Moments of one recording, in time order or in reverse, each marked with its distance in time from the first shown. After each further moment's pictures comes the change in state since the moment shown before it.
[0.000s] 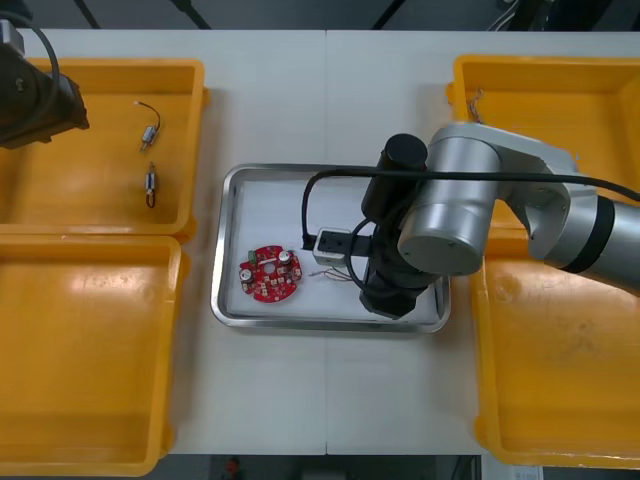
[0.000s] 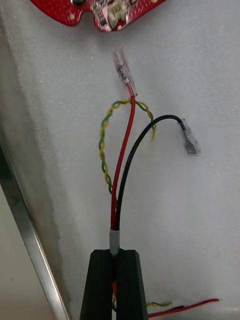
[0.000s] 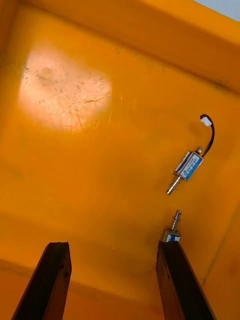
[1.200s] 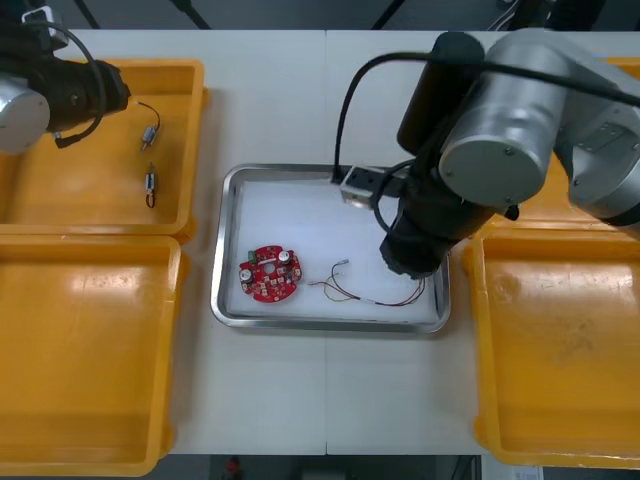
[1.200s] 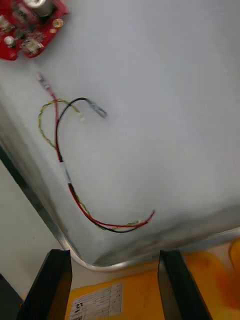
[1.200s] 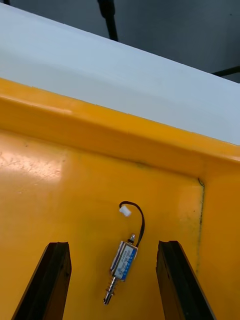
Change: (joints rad) right arm 0.000 -0.041 -0.290 -0.078 -0.098 0.255 -0.208; left arm 0.000 -0.056 -0.173 0.138 -0.134 -0.589 0.000
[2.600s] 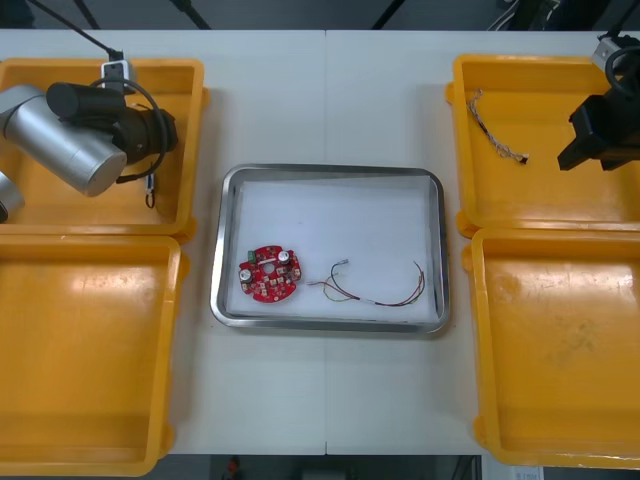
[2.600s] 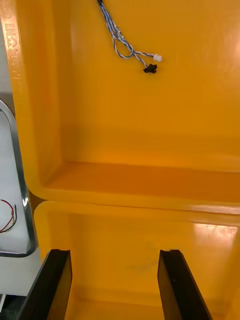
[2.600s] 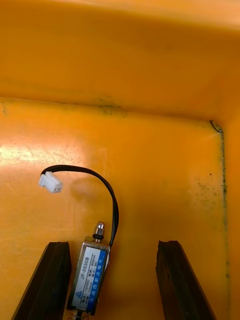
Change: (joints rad) right arm 0.103 -0.302 -0.452 0.264 -0.131 0.067 -0.362; left arm -0.088 -0.153 -0.216 0.231 -0.140 -0.136 0.000
